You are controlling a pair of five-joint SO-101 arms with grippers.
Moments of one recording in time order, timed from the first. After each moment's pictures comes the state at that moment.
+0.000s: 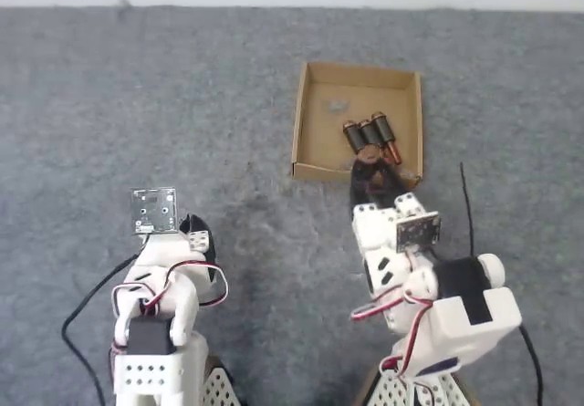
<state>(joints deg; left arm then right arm) -5.4 -102.3 97.3 58.9 9.2 -15.1 7.6 89.4 -91.1 0.4</state>
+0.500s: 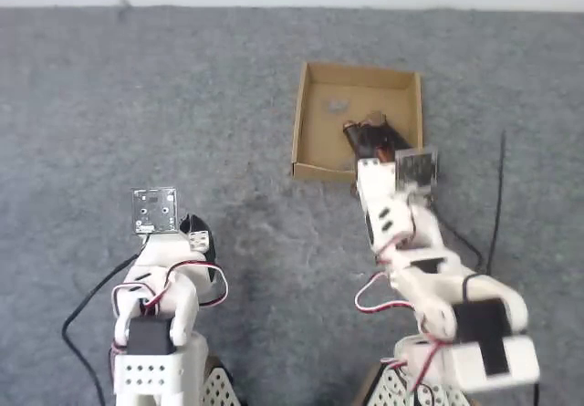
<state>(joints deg) -5.4 -102.3 97.3 58.9 9.0 -12.7 -8.5 70.8 -45.5 0.4</state>
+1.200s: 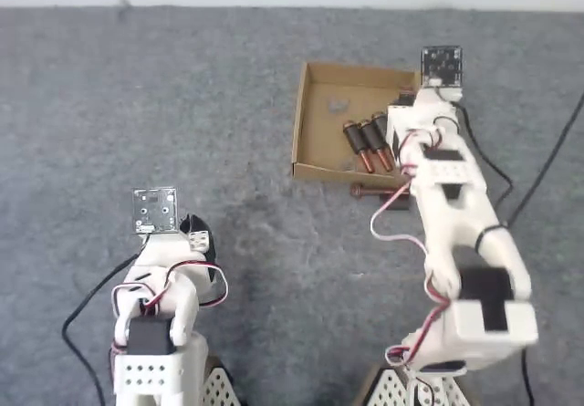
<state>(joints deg) -5.4 -102.3 97.3 58.9 9.0 -4.1 6.7 26.9 13.4 0.4</state>
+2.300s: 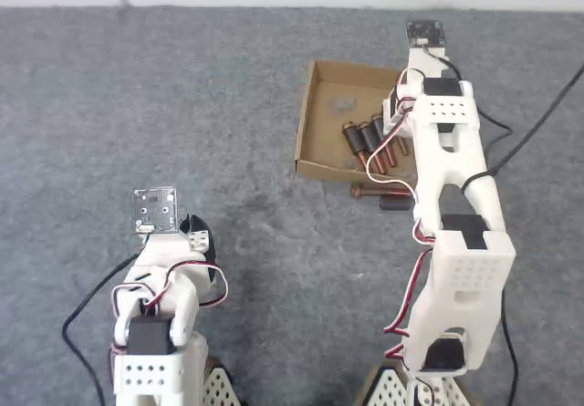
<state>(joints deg) -5.4 -102.3 97.3 58.2 9.0 -4.3 29.2 -17.1 66.3 0.2</state>
